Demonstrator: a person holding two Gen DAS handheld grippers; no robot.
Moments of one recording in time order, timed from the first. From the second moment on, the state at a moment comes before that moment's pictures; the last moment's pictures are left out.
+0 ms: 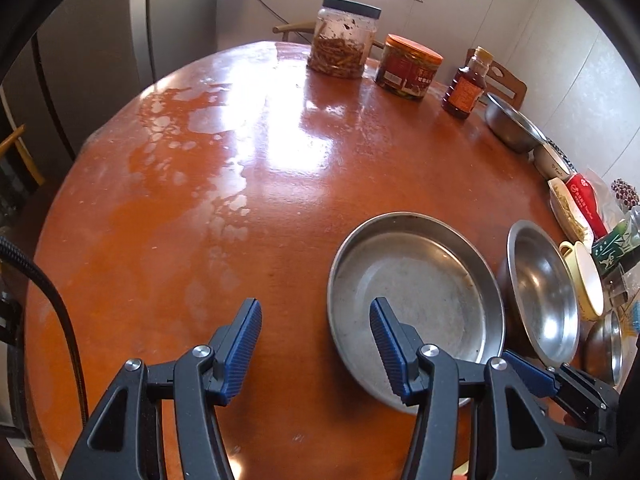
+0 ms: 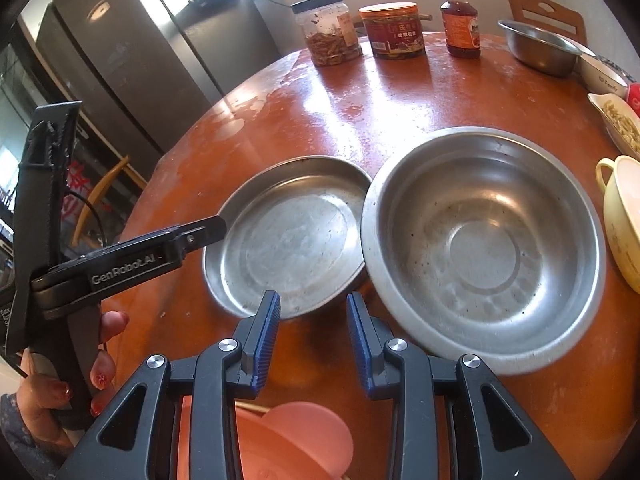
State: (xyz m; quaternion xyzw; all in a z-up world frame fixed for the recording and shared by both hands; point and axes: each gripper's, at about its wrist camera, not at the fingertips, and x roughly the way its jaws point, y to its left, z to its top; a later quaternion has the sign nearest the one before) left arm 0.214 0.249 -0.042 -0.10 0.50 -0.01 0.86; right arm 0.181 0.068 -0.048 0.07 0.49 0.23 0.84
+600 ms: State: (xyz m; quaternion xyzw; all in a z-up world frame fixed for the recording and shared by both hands) left arm 0.194 0.239 -0.029 -0.08 0.47 -0.02 0.88; right arm 0.170 0.075 -0.031 0.04 0.44 0.25 0.86
